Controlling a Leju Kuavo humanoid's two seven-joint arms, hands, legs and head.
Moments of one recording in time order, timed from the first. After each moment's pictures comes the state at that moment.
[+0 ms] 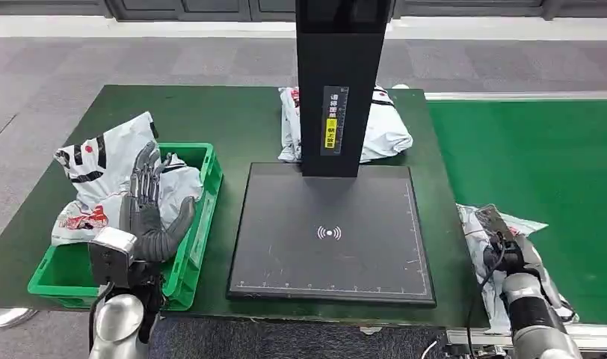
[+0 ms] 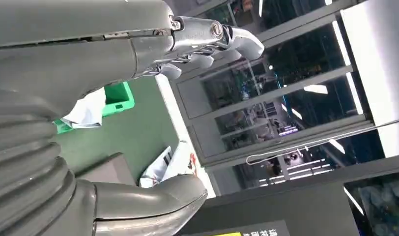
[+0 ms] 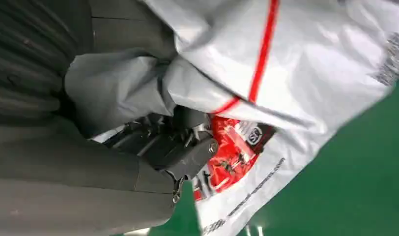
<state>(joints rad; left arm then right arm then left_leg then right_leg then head) -0.05 -0.16 -0.10 -1.65 -0.25 0.00 -0.50 -0.47 -0.15 -0.39 -0.56 0.85 -0.03 -0.05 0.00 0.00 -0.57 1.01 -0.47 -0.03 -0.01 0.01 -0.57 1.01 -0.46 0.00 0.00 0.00</state>
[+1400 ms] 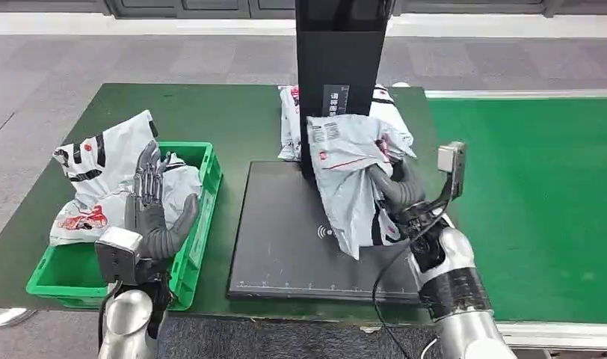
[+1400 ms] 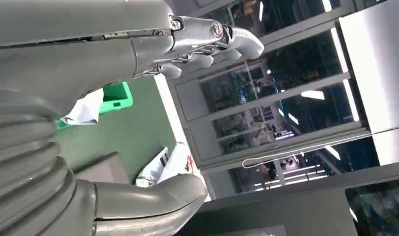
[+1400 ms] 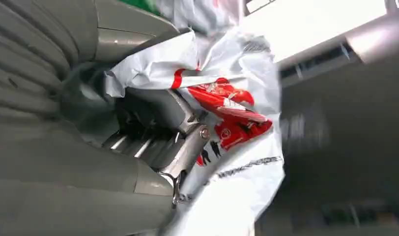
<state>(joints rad) -0.07 -0.21 -0.07 -1.58 -0.26 0.03 -0.56 -0.50 0.14 0.12 -1.01 -0.35 0.41 -0.13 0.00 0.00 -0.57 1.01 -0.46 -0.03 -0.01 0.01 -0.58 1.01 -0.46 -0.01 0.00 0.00</state>
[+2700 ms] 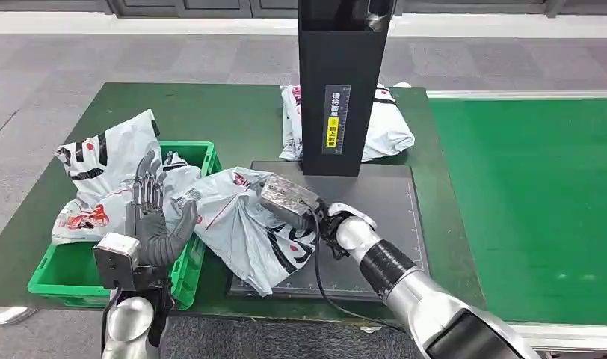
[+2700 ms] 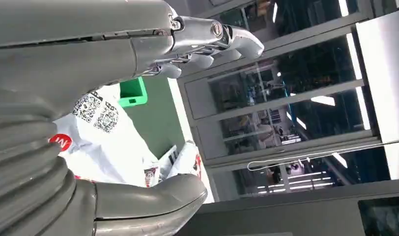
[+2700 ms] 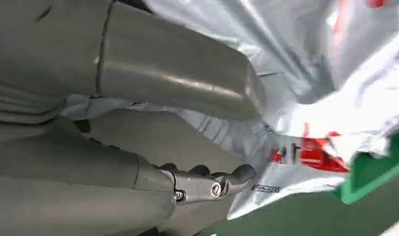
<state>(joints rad) -0.04 -0.20 -0.08 -1.58 -0.23 0.06 -0.56 -0.75 0.22 0.74 -0.59 0.17 0.24 -0.08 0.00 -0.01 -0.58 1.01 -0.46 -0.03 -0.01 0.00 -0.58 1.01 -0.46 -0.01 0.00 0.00</state>
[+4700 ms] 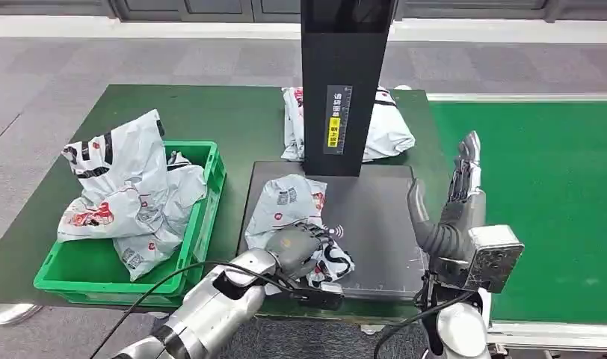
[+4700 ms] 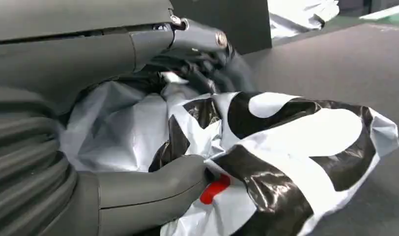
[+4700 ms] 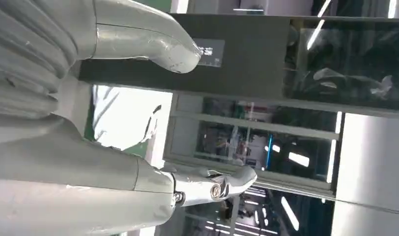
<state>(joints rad) -0.53 -0.21 -0.67 -0.63 -1.26 0.00 -0.27 -0.04 0.14 0.21 -1.77 0.25 -0.32 -0.32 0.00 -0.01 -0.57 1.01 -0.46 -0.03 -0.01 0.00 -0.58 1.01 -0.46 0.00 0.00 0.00</state>
